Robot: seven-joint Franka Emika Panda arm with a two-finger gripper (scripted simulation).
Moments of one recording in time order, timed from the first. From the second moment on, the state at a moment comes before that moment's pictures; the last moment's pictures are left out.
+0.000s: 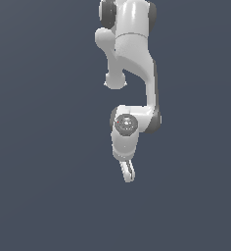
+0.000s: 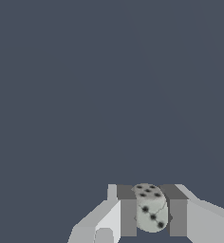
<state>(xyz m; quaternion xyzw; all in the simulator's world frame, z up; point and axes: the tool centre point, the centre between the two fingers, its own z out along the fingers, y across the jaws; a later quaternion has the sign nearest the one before) 0.069 0.032 0.035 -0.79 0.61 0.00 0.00</state>
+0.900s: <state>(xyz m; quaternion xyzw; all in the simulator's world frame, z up) 0.026 -0.161 0.128 -0.79 0.61 0.00 0.00</state>
